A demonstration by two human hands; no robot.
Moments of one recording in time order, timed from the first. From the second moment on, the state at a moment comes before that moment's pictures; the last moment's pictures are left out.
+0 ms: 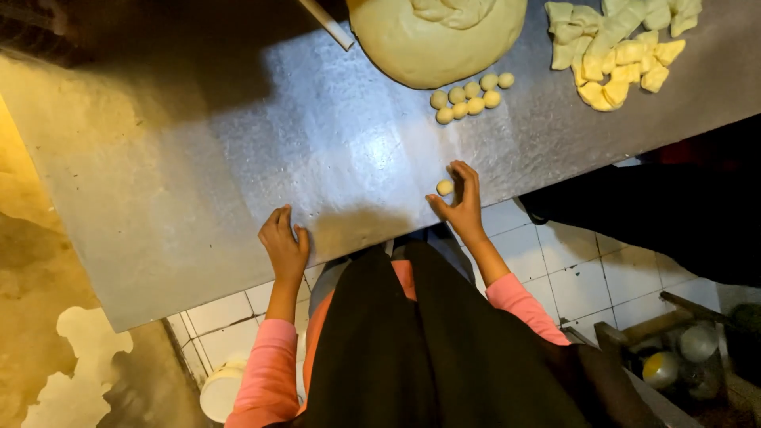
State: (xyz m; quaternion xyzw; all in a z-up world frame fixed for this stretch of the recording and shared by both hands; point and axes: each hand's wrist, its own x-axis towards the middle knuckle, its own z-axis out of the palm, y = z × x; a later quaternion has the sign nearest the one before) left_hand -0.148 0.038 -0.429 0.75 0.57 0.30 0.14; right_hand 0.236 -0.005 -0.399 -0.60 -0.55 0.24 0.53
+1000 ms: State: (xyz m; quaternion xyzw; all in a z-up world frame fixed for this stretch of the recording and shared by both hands) left_hand -0.134 0.044 -0.425 0.74 0.62 0.25 0.09; right_hand 0.400 0.108 -0.438 -0.62 -0.48 0.26 0.57
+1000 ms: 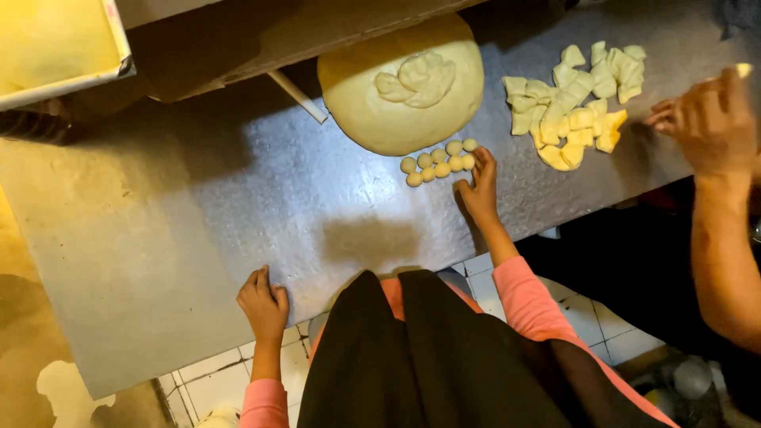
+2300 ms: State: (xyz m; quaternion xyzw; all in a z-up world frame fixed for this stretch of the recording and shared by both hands) left_hand -0.139 0.044 -0.419 0.73 0.62 0.27 0.10; right_hand 0.236 0.010 -0.323 -0.56 -0.78 0.19 0.20
